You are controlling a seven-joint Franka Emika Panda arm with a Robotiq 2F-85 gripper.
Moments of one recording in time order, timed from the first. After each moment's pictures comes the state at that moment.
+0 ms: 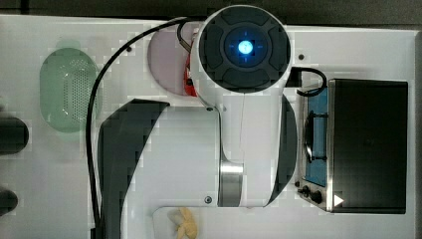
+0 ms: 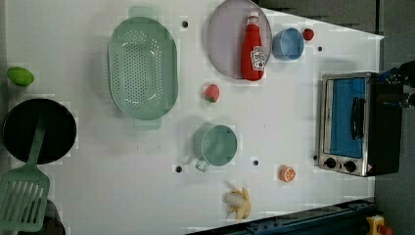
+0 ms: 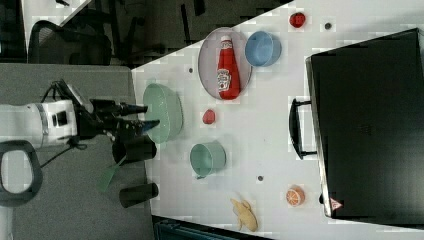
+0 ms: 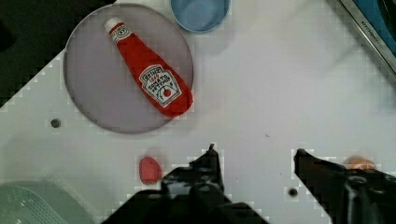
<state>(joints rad) -0.03 -0.03 0.02 -1.79 0.01 0.21 -0.06</state>
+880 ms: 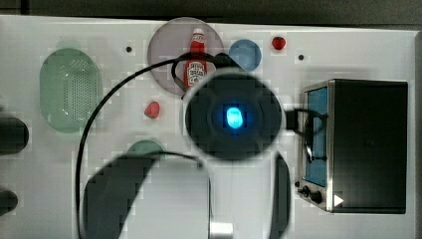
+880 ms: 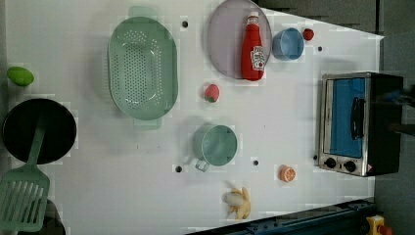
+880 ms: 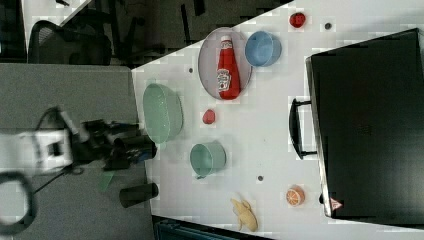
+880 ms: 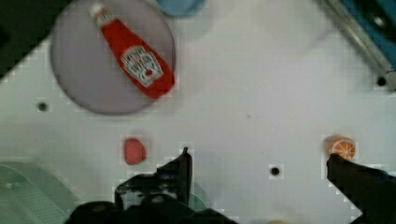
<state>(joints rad) -0.10 -0.15 0.10 -1.93 0.01 0.21 -0.05</state>
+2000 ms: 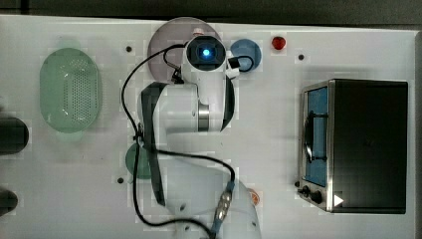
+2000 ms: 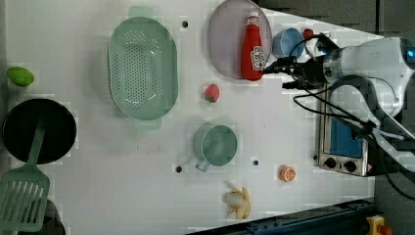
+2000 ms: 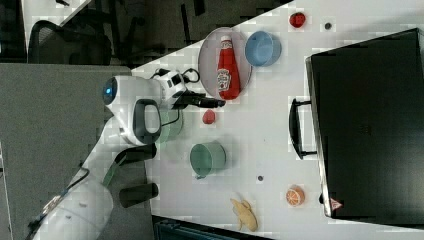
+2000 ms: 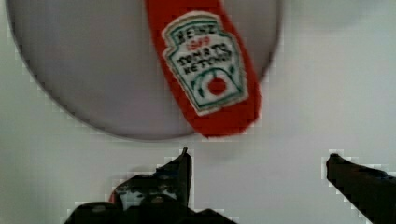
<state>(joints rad) -0.07 0.48 0.15 -1.89 0.01 0.74 -0.37</state>
